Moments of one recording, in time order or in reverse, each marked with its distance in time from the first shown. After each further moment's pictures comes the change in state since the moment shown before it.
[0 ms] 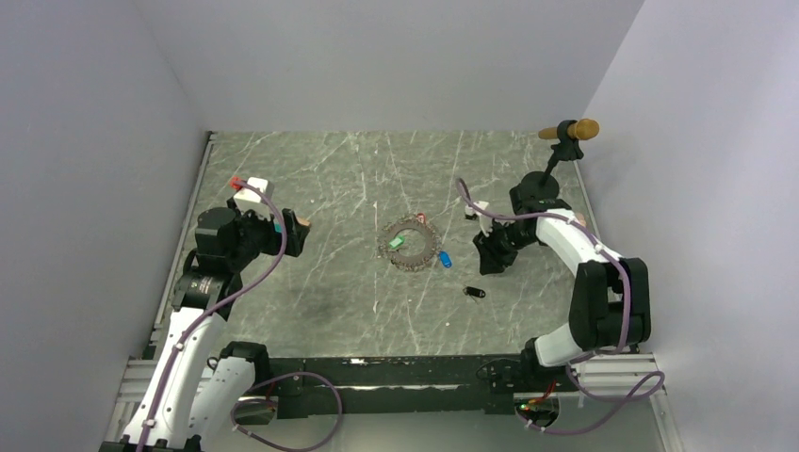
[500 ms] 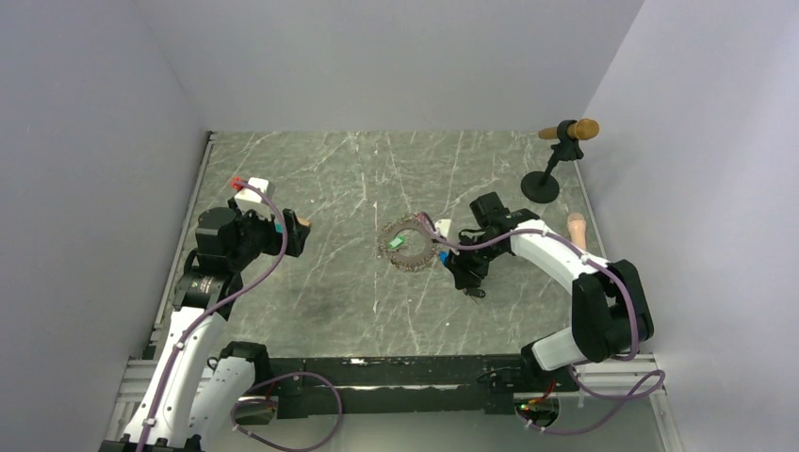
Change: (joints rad) left arm 0.000 0.003 -0.005 0.008 0.010 0.001; right arm 0.233 -0.040 -0.045 0.061 -0.029 -0.044
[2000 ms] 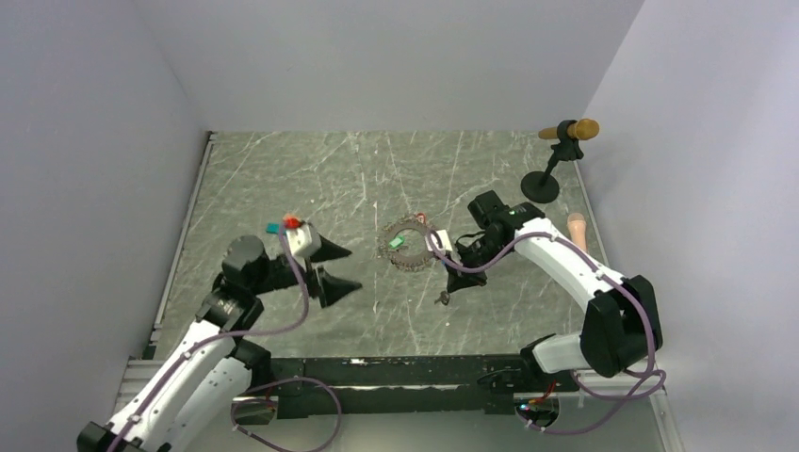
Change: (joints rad) left arm -0.242 -0.061 -0.225 0.372 0.558 -0.013; right arm 0.083 -0.076 0.068 -0.230 -0.188 -0.304
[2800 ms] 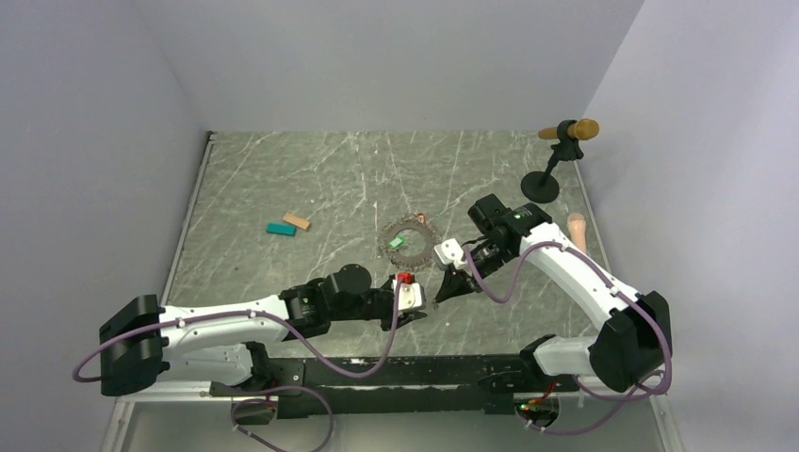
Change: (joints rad) left arm -0.833 0.475 0.115 0.206 -0.592 0.260; right arm 0.061 -0.075 0.072 -0.217 -0.326 -0.352
